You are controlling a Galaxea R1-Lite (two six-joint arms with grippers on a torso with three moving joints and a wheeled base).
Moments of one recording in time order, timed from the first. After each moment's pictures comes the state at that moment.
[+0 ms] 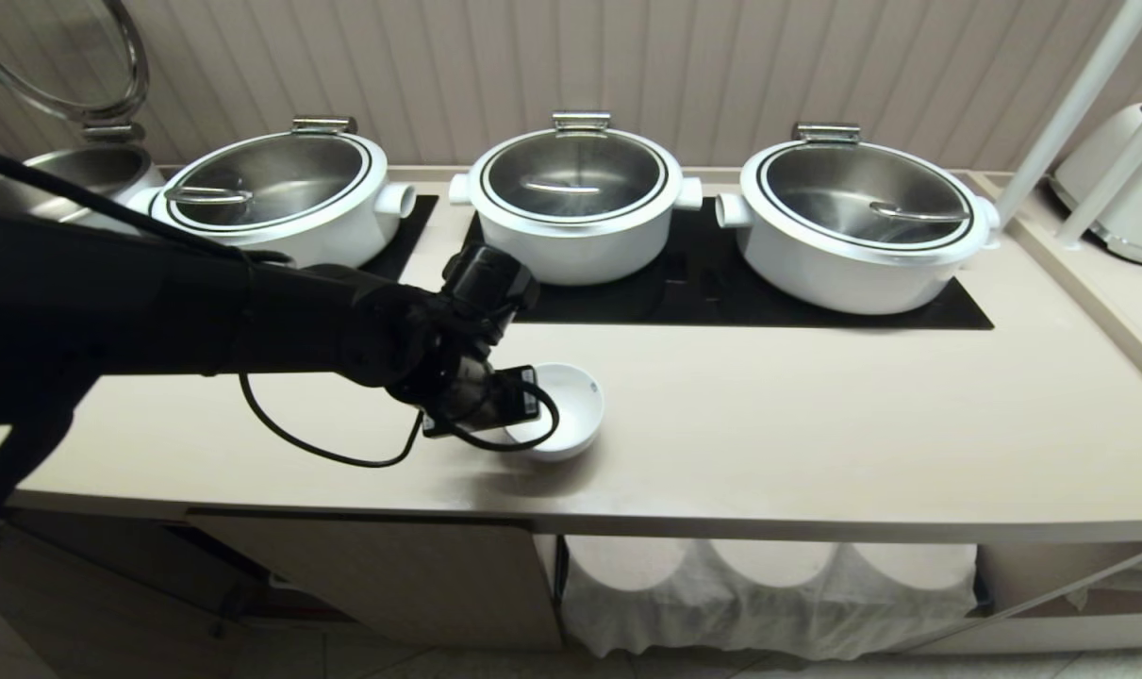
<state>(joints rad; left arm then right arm) -0.56 2.03 -1.50 0.37 0.23 -0.60 0.00 0.00 0.00 0.00 0.04 -0.06</state>
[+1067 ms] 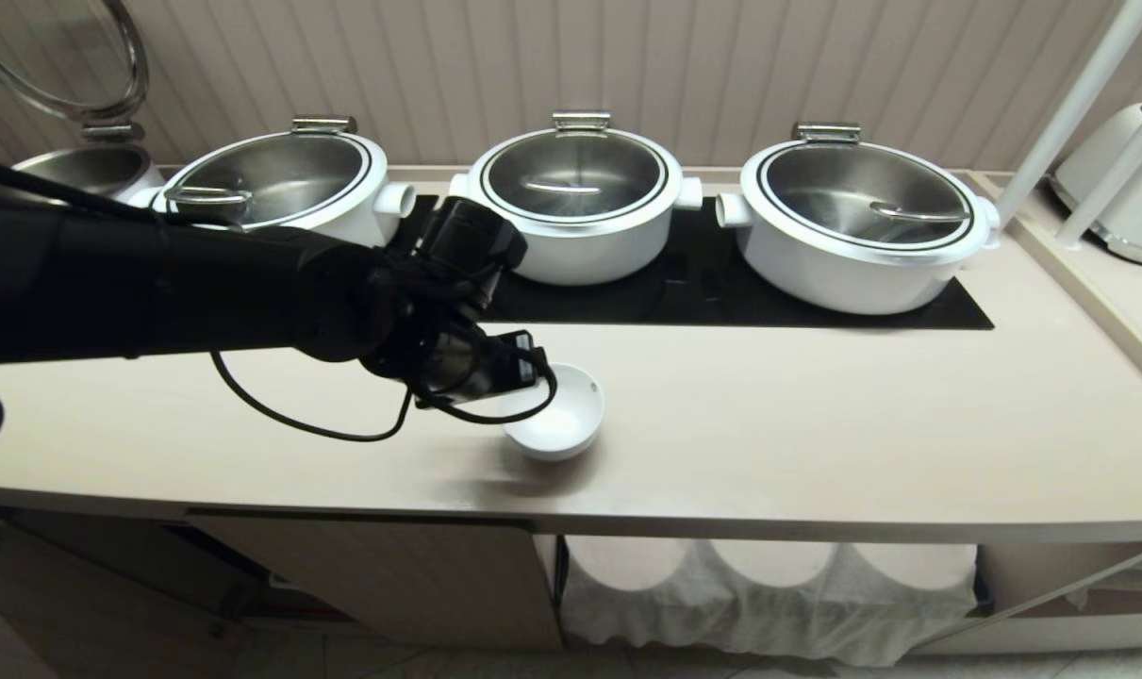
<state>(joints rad) -0.57 1.95 -1.52 0.37 0.24 -0.59 0.00 0.00 0.00 0.00 0.04 -0.06</state>
